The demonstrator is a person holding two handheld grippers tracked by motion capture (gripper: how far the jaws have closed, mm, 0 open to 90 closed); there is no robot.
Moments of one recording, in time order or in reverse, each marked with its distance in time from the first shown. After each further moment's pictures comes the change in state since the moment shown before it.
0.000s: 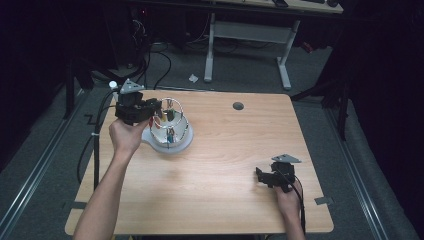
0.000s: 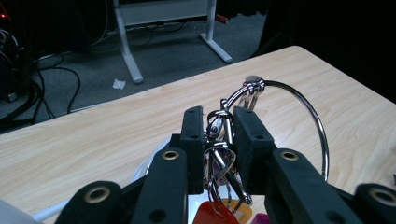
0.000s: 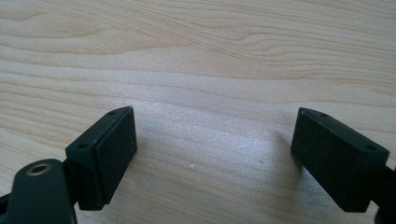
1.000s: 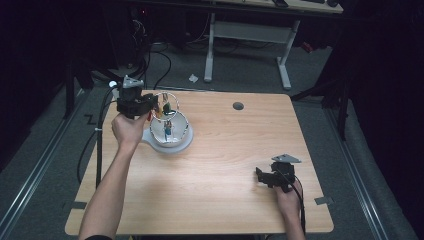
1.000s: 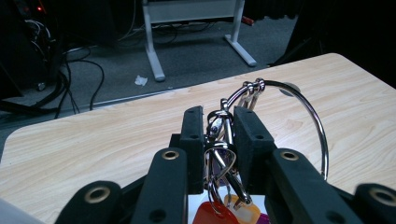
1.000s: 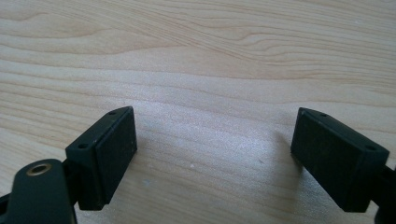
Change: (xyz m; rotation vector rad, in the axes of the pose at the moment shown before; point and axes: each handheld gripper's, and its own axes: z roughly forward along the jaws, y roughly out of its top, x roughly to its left) left arm 0.021 -0.002 0.027 -0.003 0.098 -0.048; right arm 0.000 0.000 0.000 0.000 0.000 0.000
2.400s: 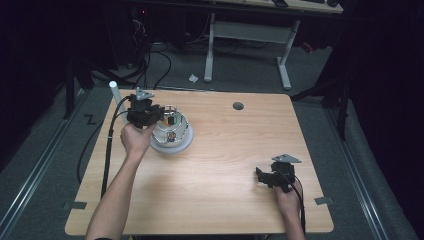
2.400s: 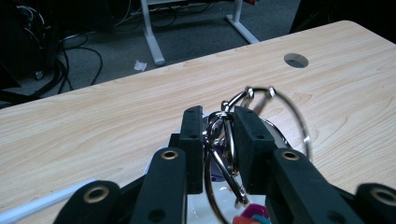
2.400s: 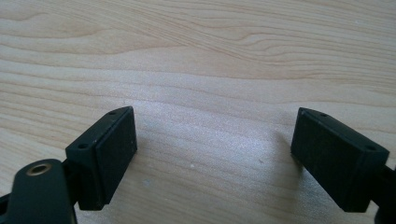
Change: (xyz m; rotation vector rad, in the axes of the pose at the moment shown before) left arm -0.013 -0.031 0.027 0.067 0.004 0.032; right arm 0.000 0.000 0.000 0.000 0.000 0.000
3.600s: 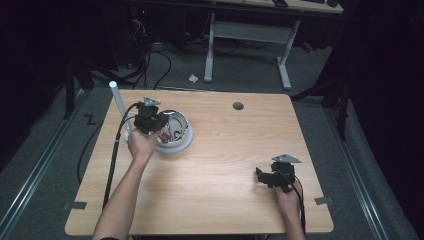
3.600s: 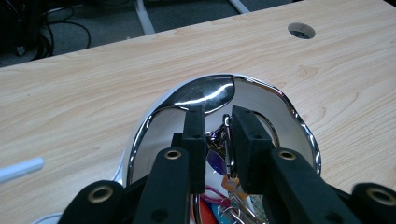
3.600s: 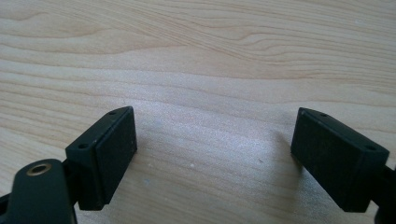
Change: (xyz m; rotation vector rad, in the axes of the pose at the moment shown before) left arm -0.004 -0.022 0.030 0.076 -0.023 -0.024; right arm 0.000 0.000 0.000 0.000 0.001 -0.001
